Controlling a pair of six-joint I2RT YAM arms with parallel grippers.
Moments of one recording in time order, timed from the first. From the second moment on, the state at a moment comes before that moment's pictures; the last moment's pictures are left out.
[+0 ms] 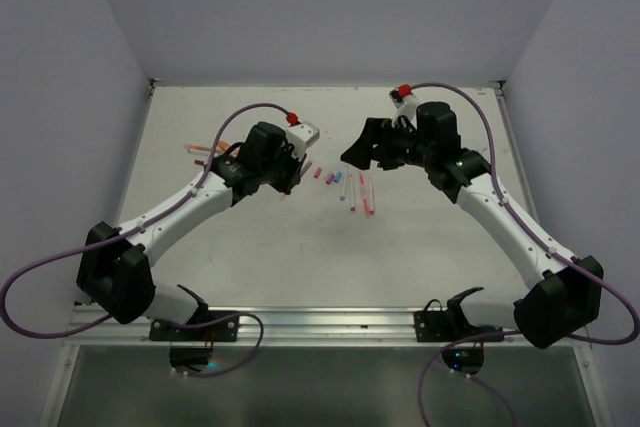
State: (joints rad) left arm -0.57 1.46 1.11 -0.44 0.08 -0.01; right arm 0.42 1.26 1.12 -0.32 -0.40 0.45
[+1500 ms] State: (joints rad) left arm -0.79 1.33 1.16 -0.41 0.11 0.45; right arm 0.48 1.52 1.32 -0.47 -0.65 0.55
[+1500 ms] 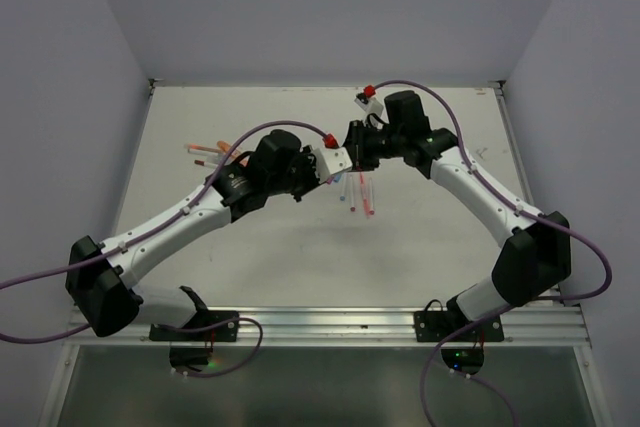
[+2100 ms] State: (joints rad) left arm -0.60 1.23 1.09 -0.29 -0.02 -0.02; right arm 0.48 1.37 1.13 -0.30 -0.50 0.55
